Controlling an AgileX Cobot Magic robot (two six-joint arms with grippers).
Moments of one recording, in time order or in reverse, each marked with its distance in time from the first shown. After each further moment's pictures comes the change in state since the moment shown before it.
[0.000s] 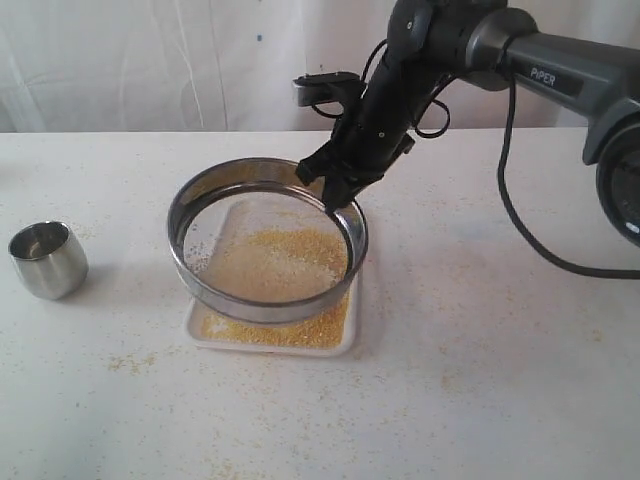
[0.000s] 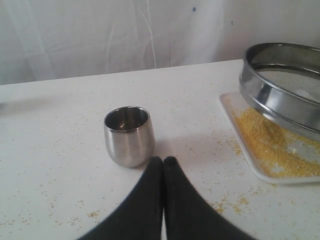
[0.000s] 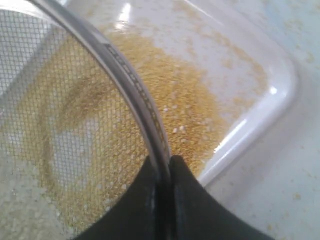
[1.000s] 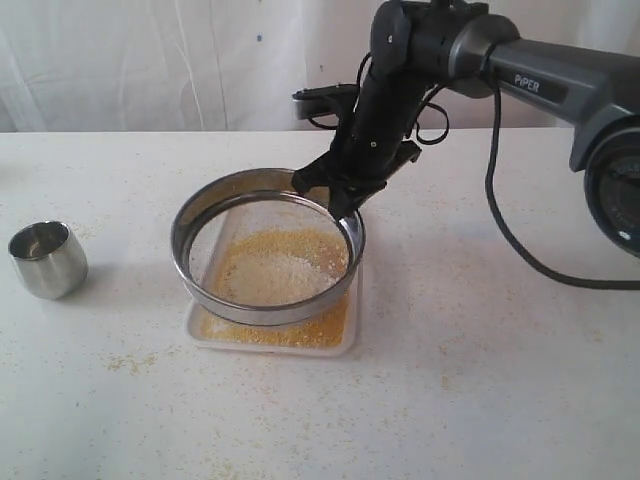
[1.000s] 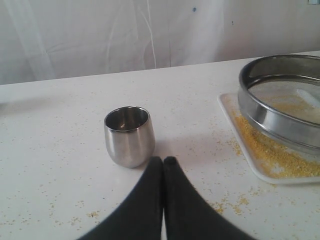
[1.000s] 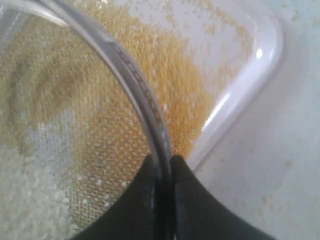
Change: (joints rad) left arm 0.000 0.000 0.000 0.000 0.000 0.000; right arm 0.028 -0.001 0.014 -0.114 0.000 0.162
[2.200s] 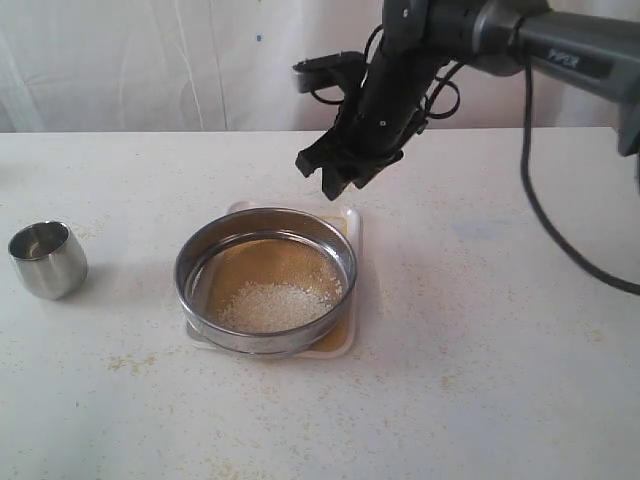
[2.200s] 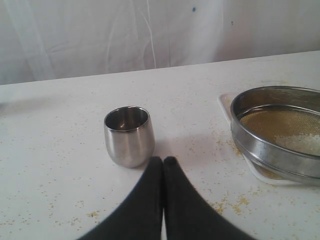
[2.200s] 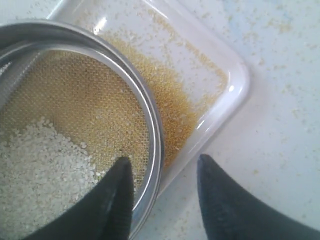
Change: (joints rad) left arm 0.000 0.000 0.000 0.000 0.000 0.000; right arm 0.000 -0.125 0.106 -0.036 -0.115 -0.012
